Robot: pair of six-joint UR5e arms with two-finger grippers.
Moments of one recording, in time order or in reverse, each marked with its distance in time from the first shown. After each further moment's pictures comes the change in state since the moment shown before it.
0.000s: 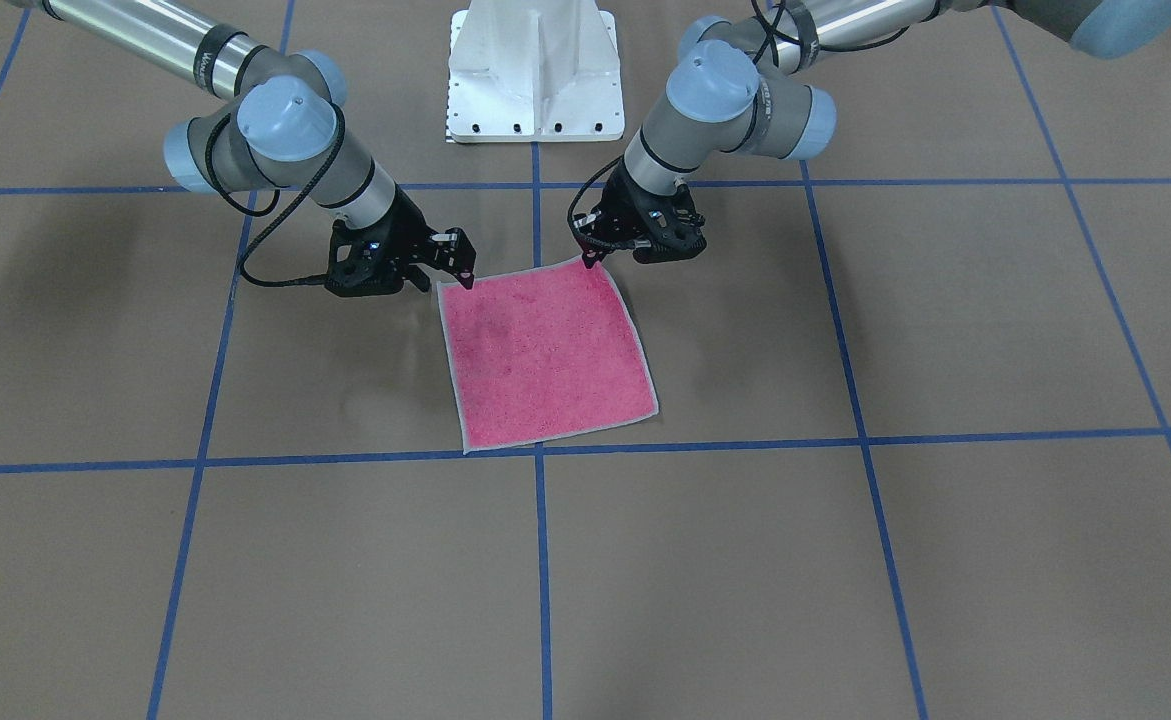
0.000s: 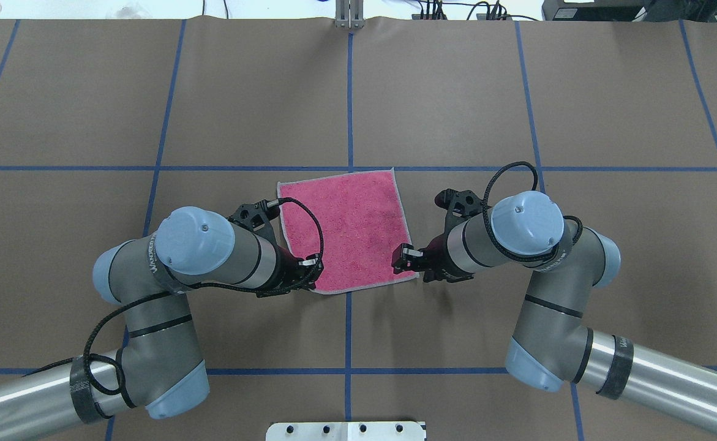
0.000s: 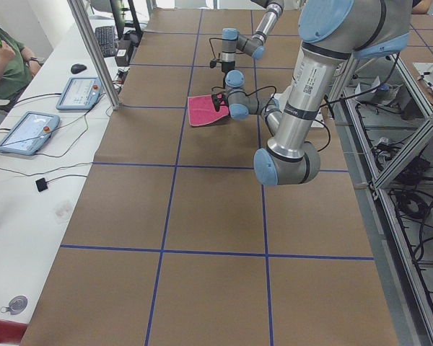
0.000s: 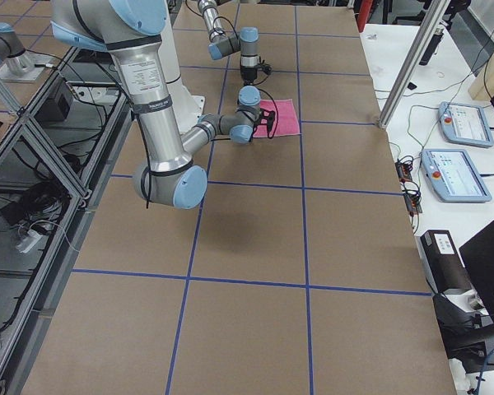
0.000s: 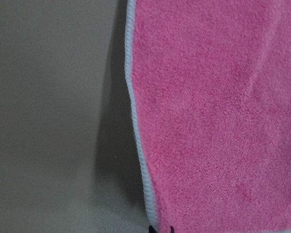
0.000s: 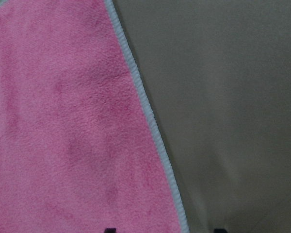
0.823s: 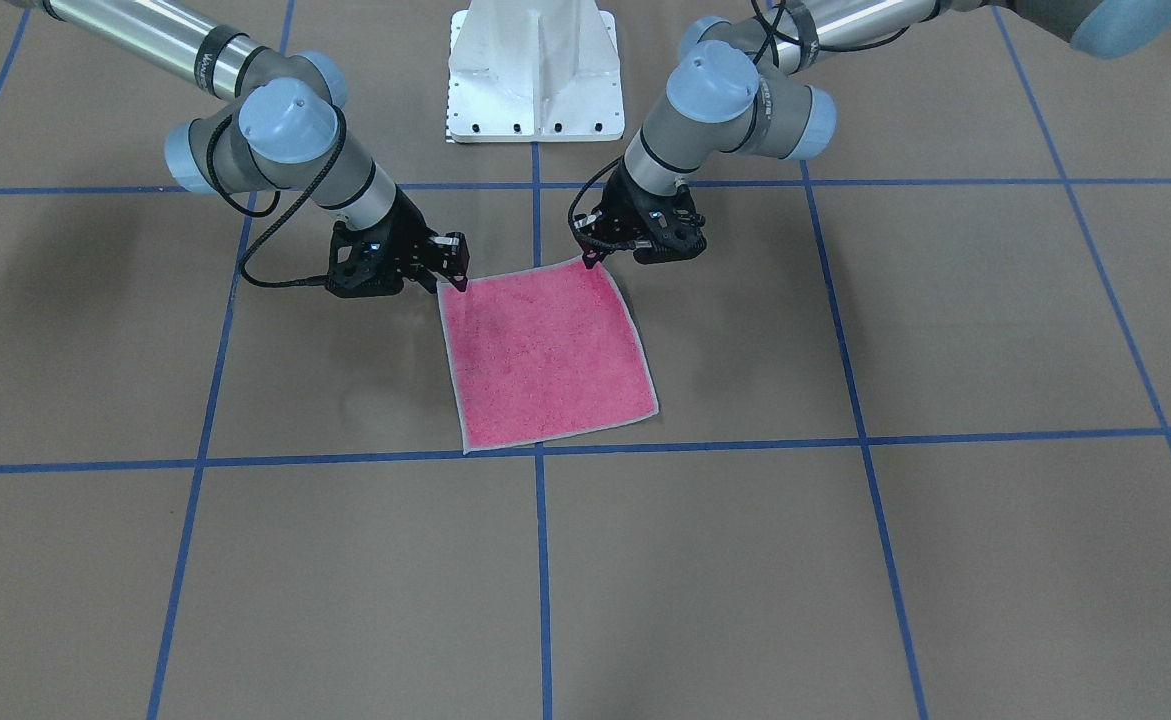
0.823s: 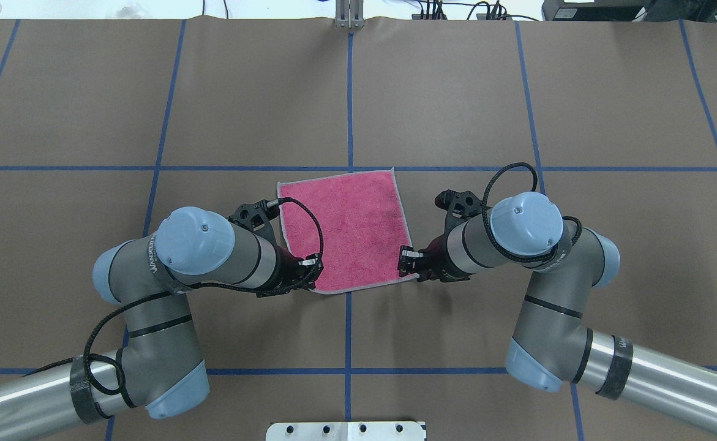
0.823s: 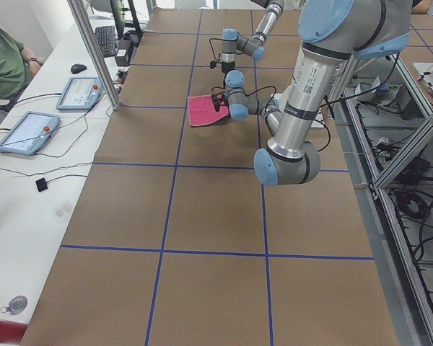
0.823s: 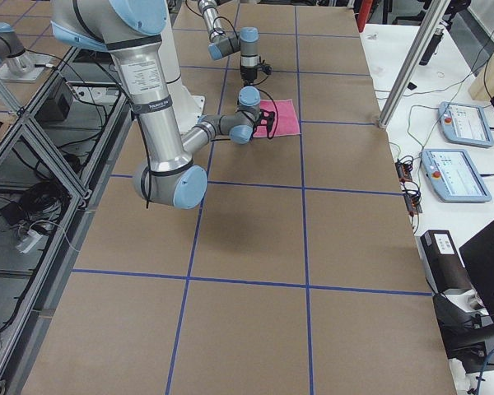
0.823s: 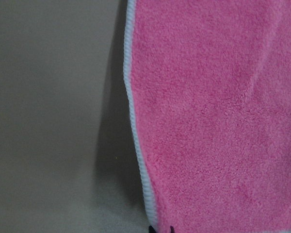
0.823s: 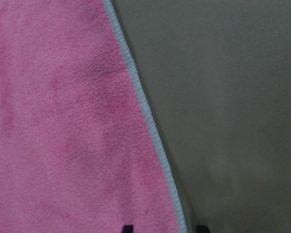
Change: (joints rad) left arm 0.000 0.000 0.001 0.000 0.002 -0.002; right arm 0.000 -0.001 -0.004 0.001 0.001 0.000
